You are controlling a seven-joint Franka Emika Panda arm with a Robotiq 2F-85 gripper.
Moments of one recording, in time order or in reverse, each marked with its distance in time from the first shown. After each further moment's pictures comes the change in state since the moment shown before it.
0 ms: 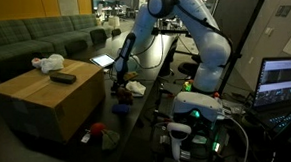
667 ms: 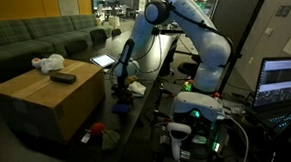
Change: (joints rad) arm -0.002 0.098 -0.002 0.068 0.000 -0.012 -0.031
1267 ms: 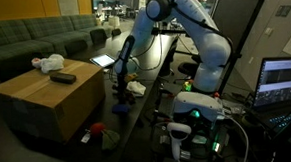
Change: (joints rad) arm 0.006 -0.057 -0.007 -0.027 0.000 -0.050 -0.009
